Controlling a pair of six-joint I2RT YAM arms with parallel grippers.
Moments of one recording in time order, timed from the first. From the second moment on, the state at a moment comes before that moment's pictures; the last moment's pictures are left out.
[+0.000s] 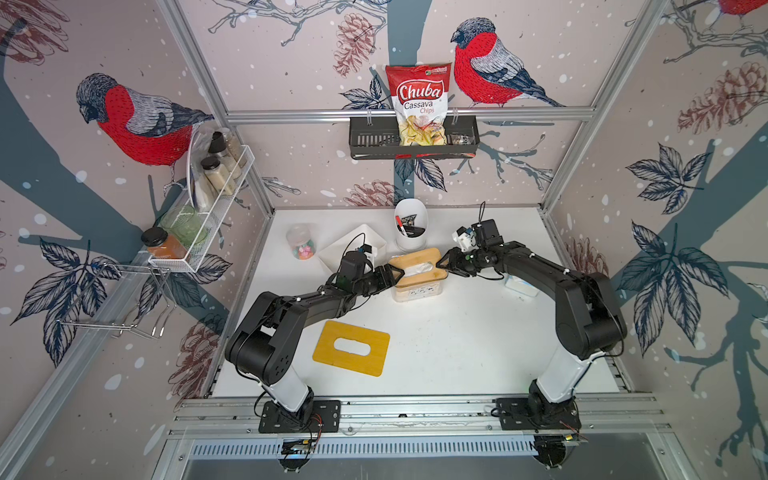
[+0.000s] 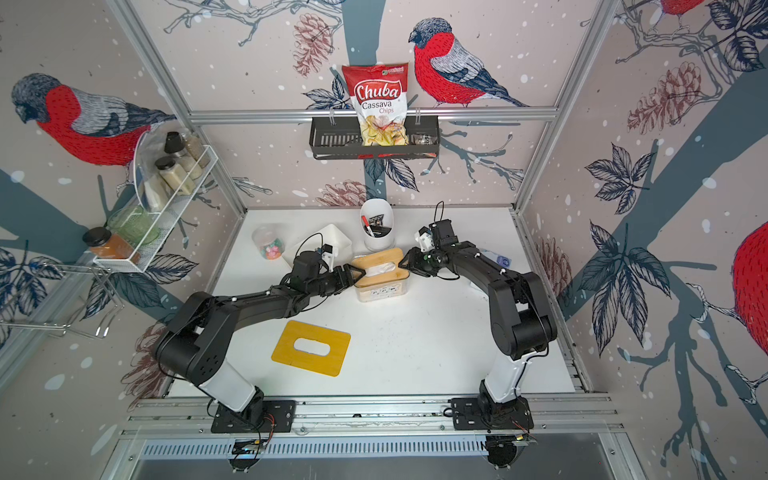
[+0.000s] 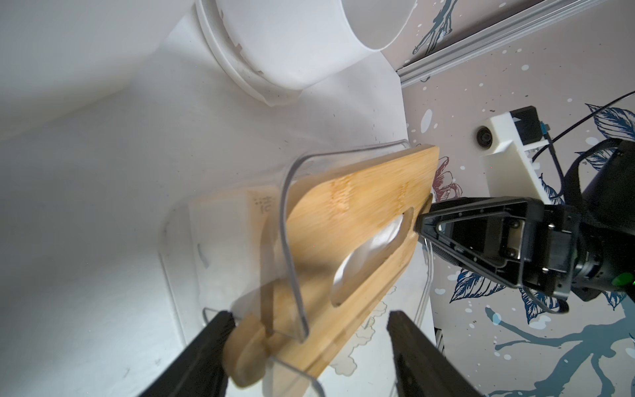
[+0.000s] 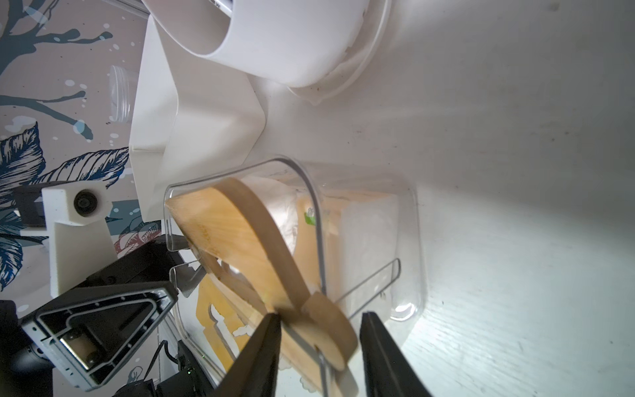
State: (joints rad) left arm -0.44 1.64 0.75 0.36 0.49 -0.83; right arm 0.36 1.78 1.21 -0.40 -0.59 0.45
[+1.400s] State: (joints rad) left arm -0.44 1.65 0.76 0.34 0.50 -0.83; right arm 0.39 1.82 1.29 -0.38 -0.47 0.28
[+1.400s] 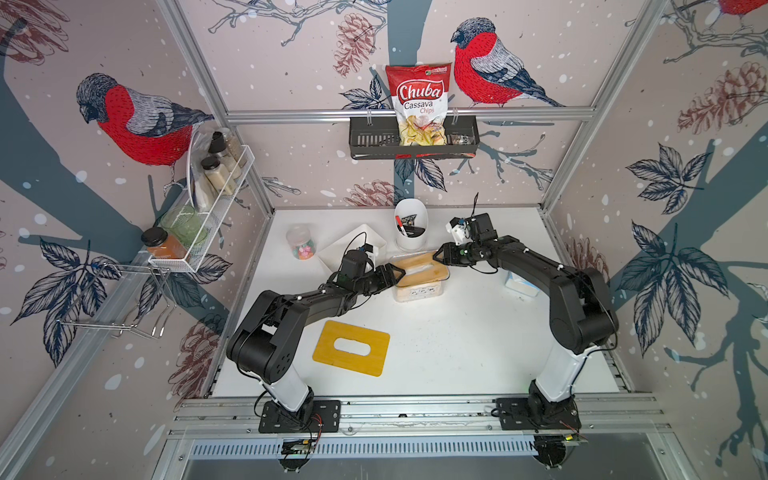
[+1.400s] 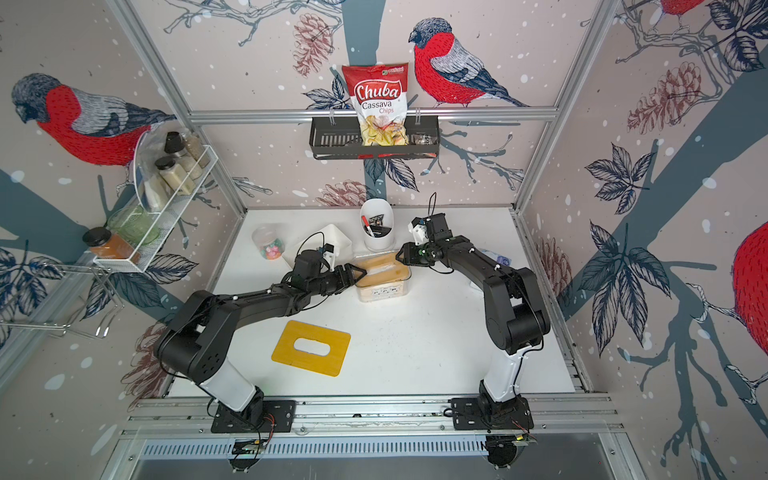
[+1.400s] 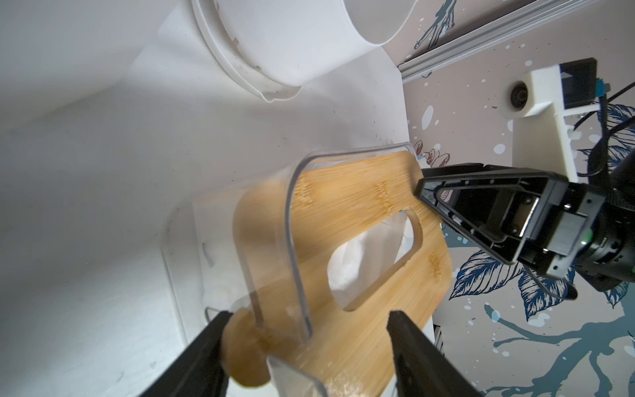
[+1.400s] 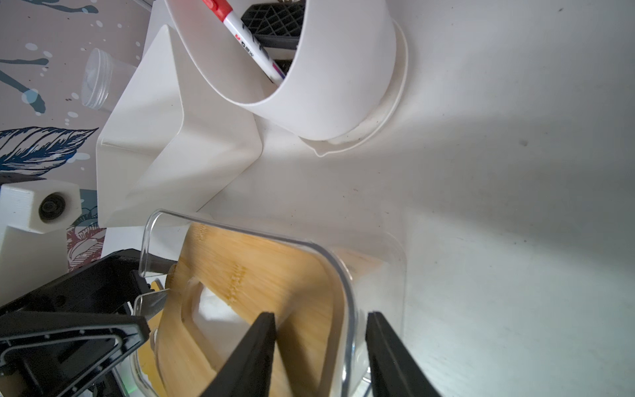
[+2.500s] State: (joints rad) left arm -0.46 1.66 0.79 0.27 0.44 -0.75; right arm 0.34 1.77 1.27 -0.40 -0.50 0.31
